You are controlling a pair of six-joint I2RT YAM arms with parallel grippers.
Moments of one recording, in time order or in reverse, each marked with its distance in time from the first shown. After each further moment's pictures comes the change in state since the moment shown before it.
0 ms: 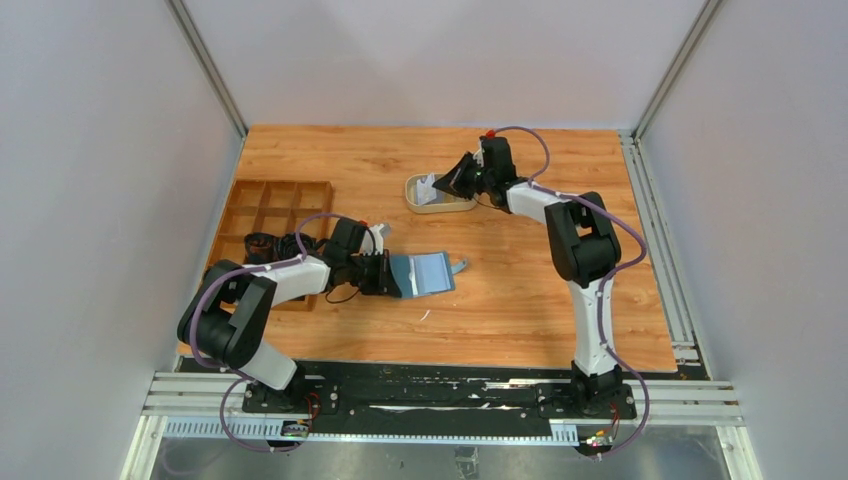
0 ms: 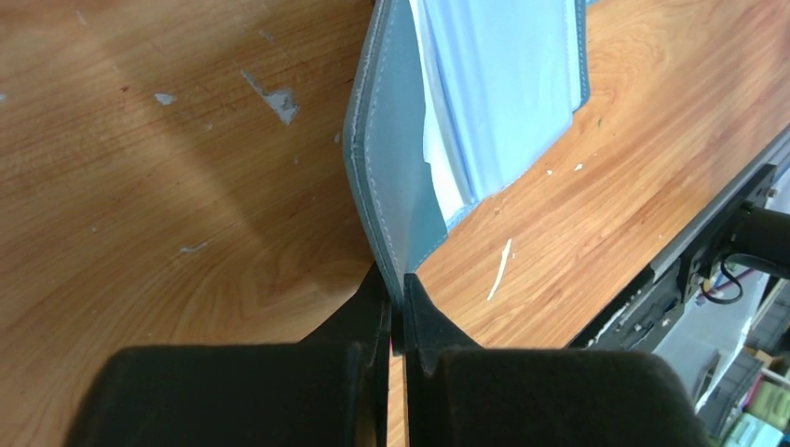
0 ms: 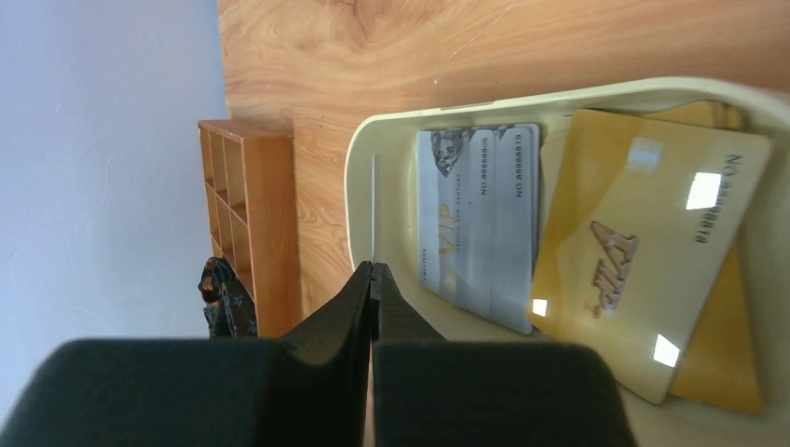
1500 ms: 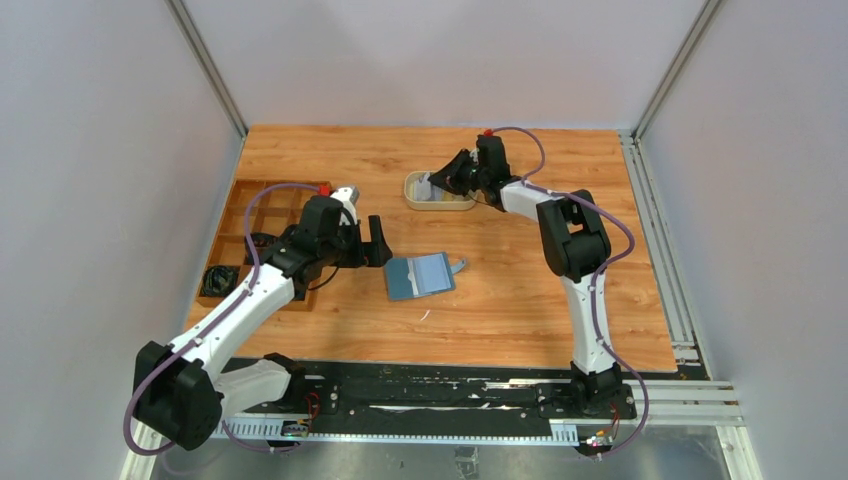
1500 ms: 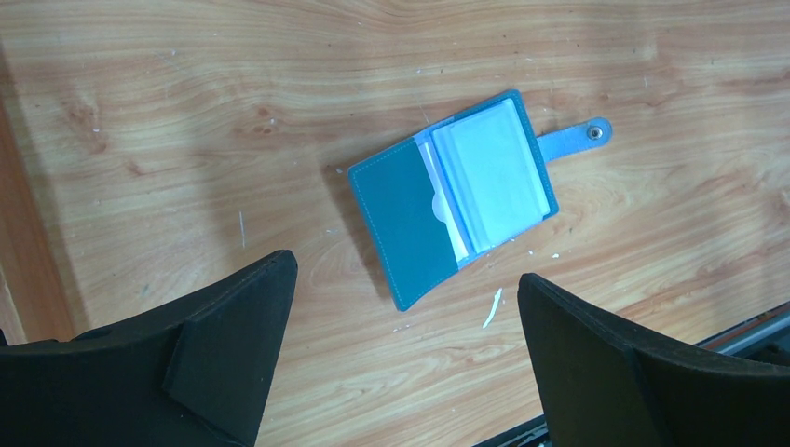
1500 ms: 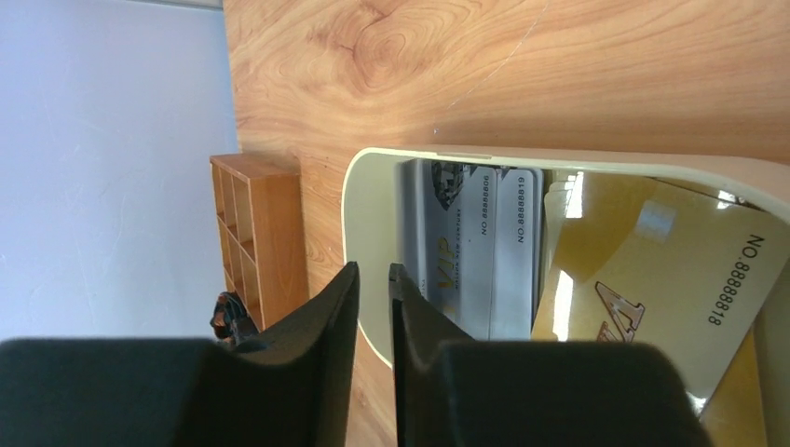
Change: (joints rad) left arm -0.006 -0.412 0.179 -0.357 -0.417 0.003; right arm 0.018 0.092 0.089 0.038 0.045 0.077
